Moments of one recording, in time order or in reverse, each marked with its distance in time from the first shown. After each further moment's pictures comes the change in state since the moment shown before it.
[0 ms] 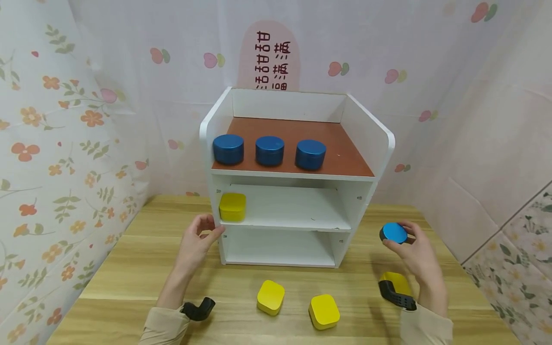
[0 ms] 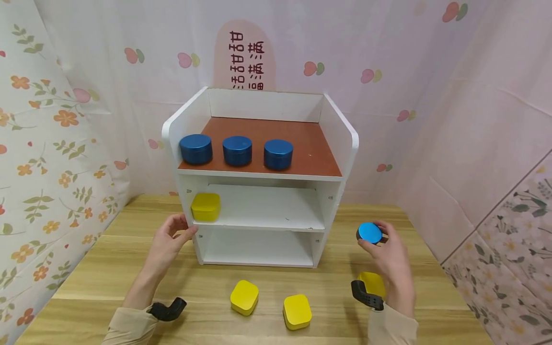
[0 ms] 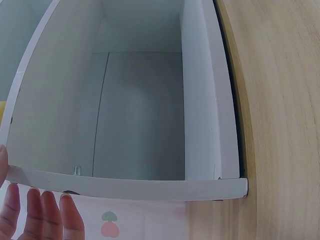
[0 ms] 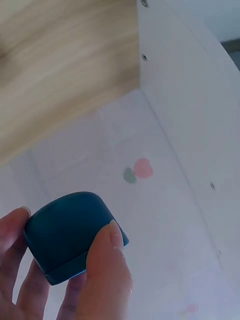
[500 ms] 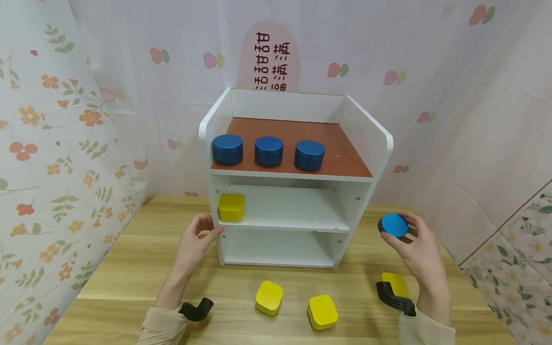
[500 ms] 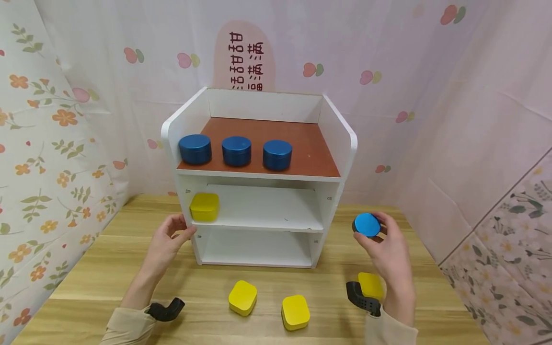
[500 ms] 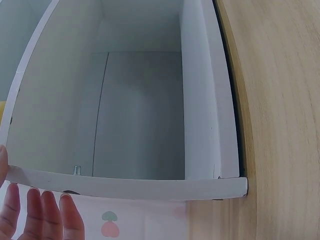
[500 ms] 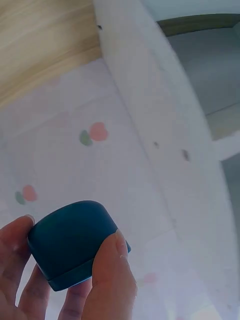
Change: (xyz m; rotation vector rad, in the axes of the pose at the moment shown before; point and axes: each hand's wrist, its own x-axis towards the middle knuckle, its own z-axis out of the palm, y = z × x) left_hand -0.001 0.001 0.000 0.003 0.003 -0.002; right_hand -0.013 -0.038 -0.006 0.044 0.137 -0.198
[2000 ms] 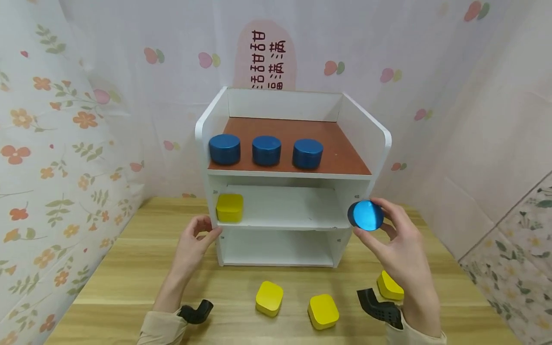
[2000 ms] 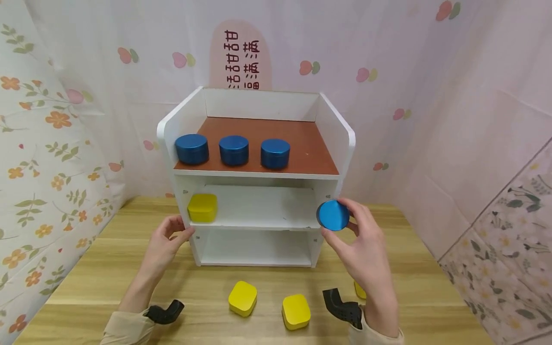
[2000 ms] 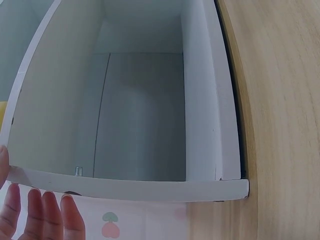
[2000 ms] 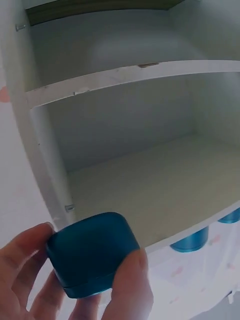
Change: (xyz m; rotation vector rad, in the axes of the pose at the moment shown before) left_hand 0.000 -0.001 0.000 0.004 0.002 0.016; right_hand -0.020 -0.086 0.024 0.094 0.084 -0.359
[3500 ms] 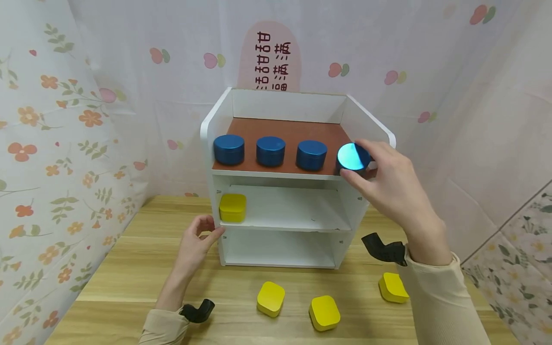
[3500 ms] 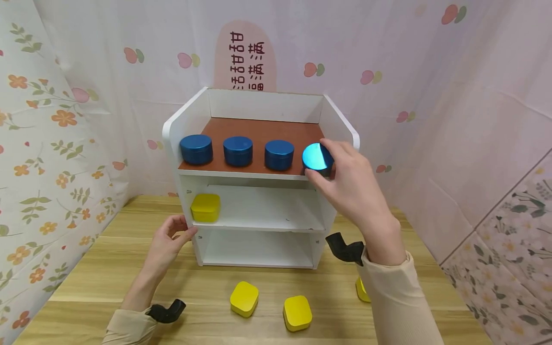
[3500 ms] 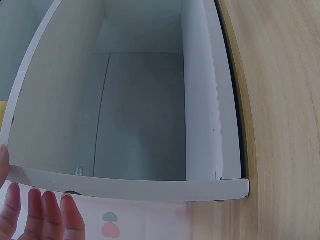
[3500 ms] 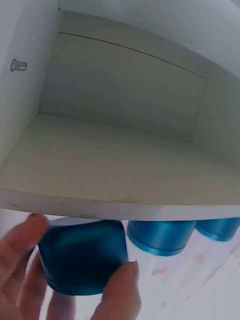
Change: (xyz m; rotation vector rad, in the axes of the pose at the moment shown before) left_hand 0.002 0.001 0.002 -0.006 0.001 -0.006; right_hand 0.106 -0.063 -0.011 -0.349 -0.175 -0.176
